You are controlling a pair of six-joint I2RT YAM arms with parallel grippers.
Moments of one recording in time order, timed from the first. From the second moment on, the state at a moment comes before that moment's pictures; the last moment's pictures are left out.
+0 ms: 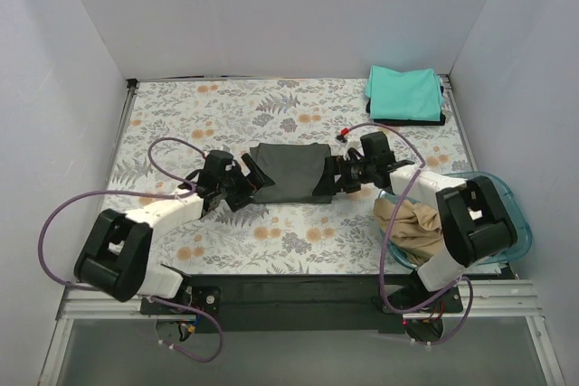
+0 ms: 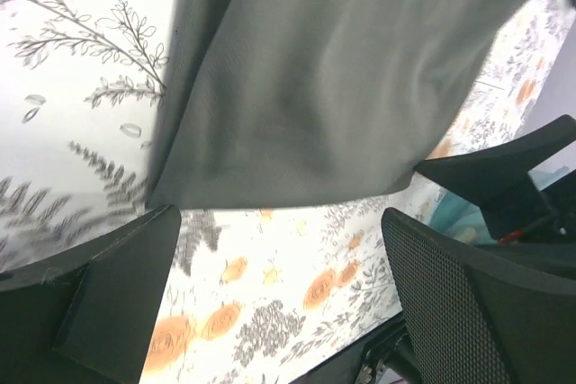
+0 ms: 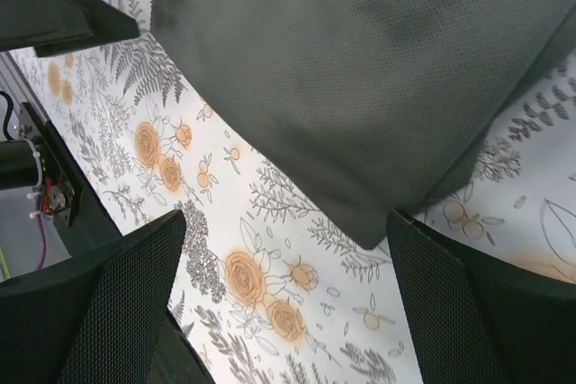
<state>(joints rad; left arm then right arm) -0.43 1.43 0.62 0.05 0.21 -1.02 0.42 1.62 0.79 0.00 -0.69 0.31</state>
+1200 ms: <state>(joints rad) -0.44 1.01 0.69 -0.43 -0.17 -0.99 0.39 1.90 1.18 -0.29 -0.43 0.30</state>
